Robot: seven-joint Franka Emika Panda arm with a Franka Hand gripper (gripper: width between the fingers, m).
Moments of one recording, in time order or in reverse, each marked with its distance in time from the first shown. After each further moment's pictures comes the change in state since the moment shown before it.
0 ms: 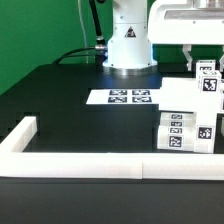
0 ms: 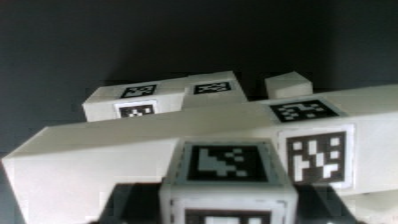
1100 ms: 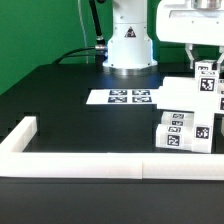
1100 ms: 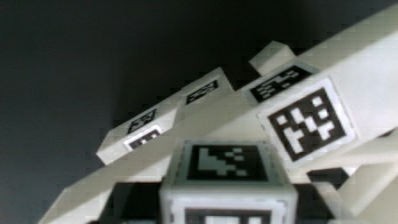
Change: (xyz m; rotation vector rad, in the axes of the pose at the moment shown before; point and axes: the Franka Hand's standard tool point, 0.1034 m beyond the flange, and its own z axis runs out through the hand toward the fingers) arm -0.002 -0.003 0.000 0.017 -0.012 0.538
